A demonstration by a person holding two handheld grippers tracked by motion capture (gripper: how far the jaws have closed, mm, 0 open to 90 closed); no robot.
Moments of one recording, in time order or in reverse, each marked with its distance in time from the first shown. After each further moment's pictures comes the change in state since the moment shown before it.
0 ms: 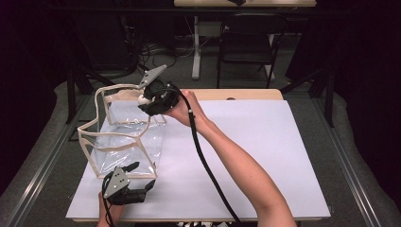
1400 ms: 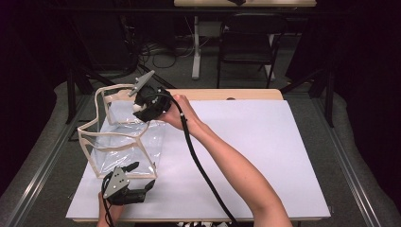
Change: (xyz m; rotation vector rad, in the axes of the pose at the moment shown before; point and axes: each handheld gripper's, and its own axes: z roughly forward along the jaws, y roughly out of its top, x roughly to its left) left arm 0.000 0.000 0.000 -0.005 -0.002 0.000; right arm 0.014 0.004 0.020 0.071 0.039 -0.015
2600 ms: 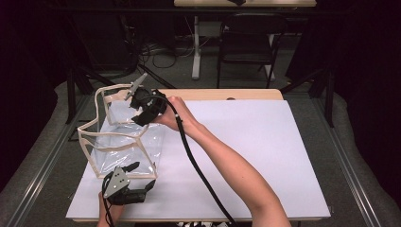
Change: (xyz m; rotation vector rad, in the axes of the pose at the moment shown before) left arm 0.000 0.000 0.001 0.002 -0.003 0.001; right arm 0.005 0.003 0.015 0.070 0.022 -0.005
